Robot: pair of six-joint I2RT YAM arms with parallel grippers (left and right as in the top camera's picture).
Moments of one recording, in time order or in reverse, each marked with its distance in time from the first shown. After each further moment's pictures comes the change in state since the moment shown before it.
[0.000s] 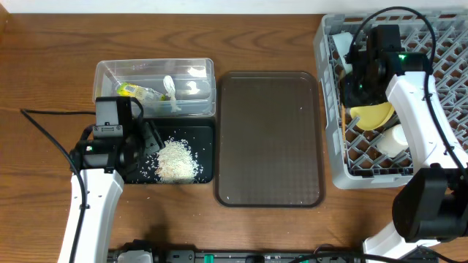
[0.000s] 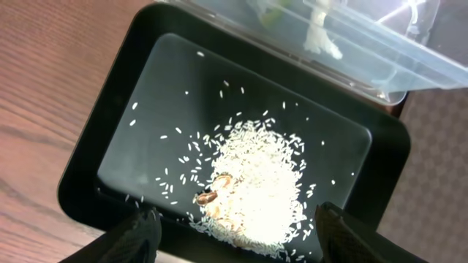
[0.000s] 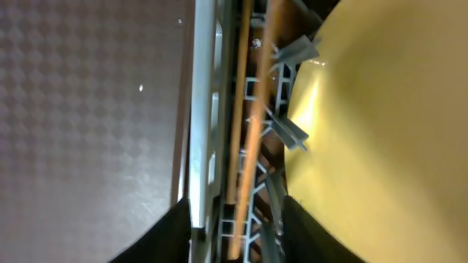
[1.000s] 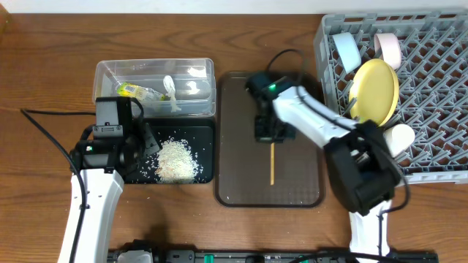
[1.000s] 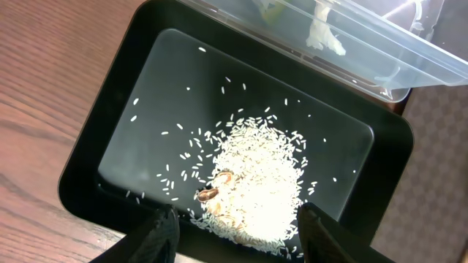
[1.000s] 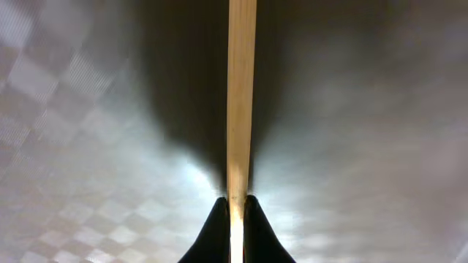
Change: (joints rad) left arm 0.000 0.000 0.000 -0.018 0.000 -0.004; right arm 0.500 0.309 -0.006 0.009 0.036 0.625
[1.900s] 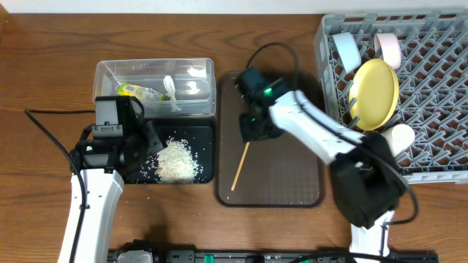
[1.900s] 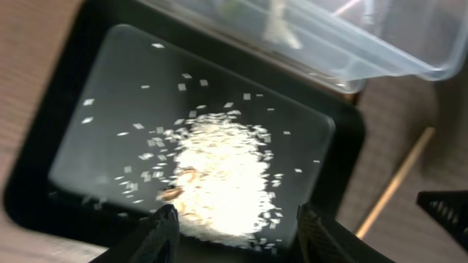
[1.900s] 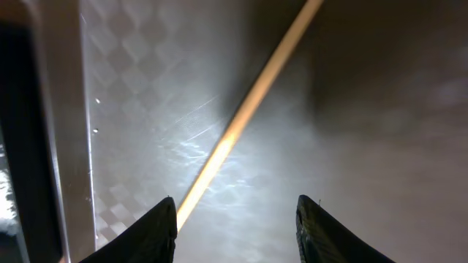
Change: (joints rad) left arm 0.000 0.000 0.000 0.023 0.098 0.000; right arm 0.102 -0.056 0.002 0.092 -0.076 -0.092
